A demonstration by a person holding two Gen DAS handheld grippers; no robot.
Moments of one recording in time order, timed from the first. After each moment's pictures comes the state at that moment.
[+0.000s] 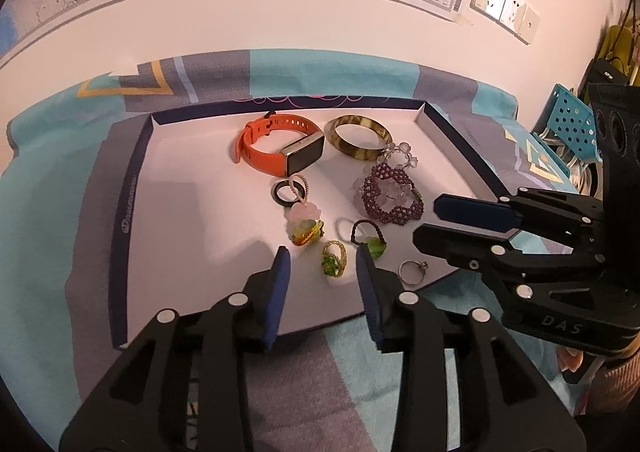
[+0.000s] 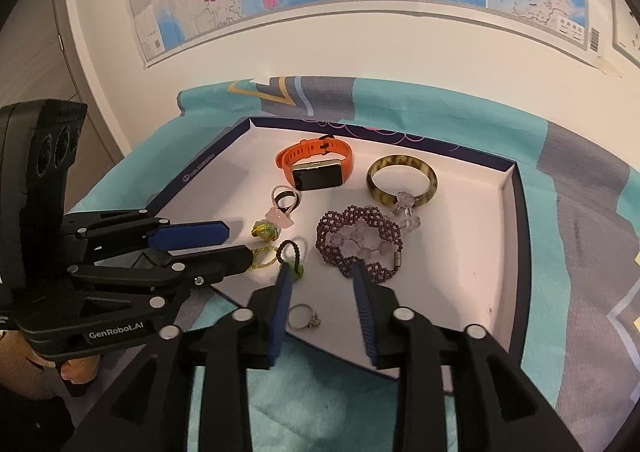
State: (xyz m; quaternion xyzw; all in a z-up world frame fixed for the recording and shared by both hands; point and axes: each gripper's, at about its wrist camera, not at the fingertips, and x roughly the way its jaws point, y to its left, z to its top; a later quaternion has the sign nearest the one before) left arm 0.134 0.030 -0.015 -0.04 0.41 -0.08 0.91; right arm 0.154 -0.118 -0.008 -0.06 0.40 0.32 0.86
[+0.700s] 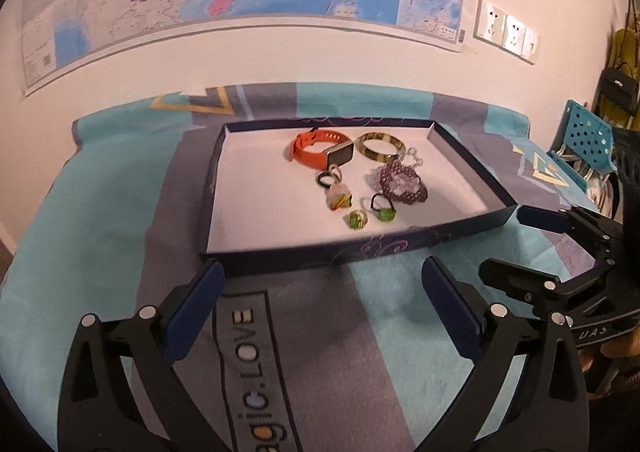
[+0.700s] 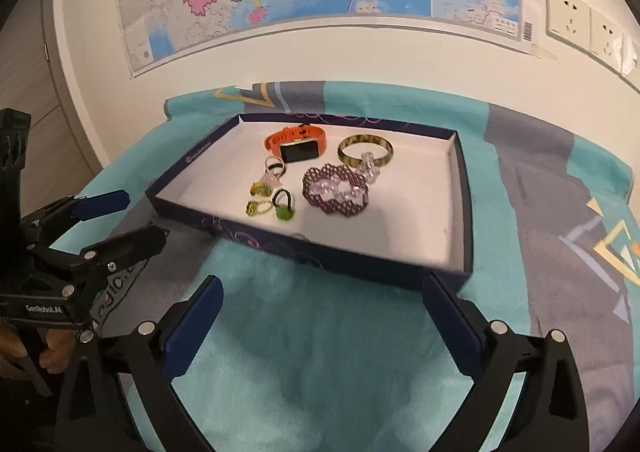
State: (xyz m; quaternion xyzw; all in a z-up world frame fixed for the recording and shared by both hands) left arm 0.051 0.038 0.007 -0.03 0.35 -0.01 0.94; right arm 0.092 -0.152 -0.005 -0.05 0.38 0.26 0.89
